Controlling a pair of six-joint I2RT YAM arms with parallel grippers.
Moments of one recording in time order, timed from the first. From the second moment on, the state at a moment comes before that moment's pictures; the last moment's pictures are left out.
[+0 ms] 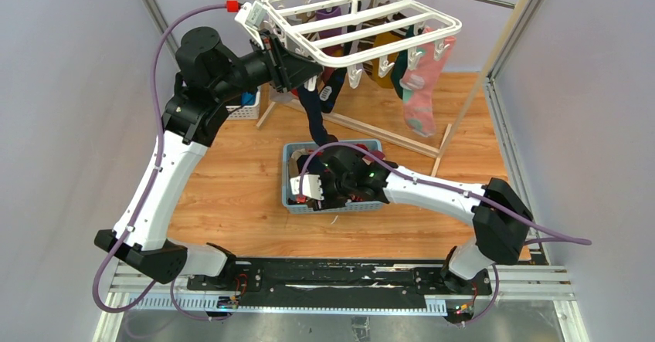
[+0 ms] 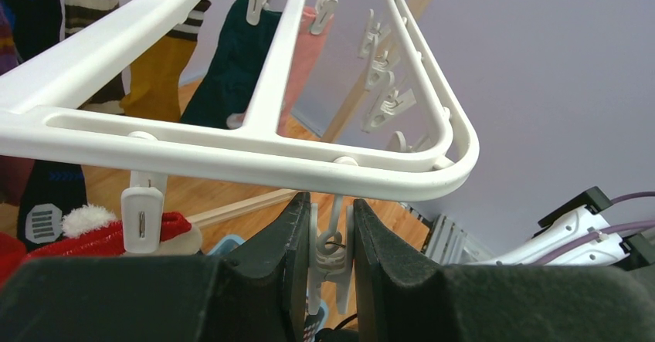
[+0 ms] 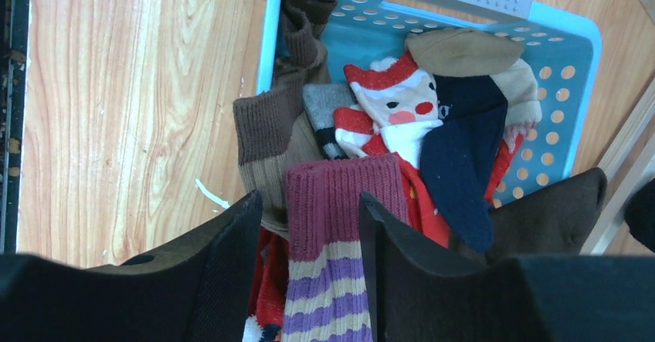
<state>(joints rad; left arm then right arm) -0.43 1.34 1.75 -0.35 0.59 -0.45 1.01 1.56 1.11 -0.40 -0.25 -0.80</state>
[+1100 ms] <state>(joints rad) -0.38 1.33 1.77 -0.38 0.62 -0.46 0.96 1.37 1.10 -0.23 -0.17 -0.64</state>
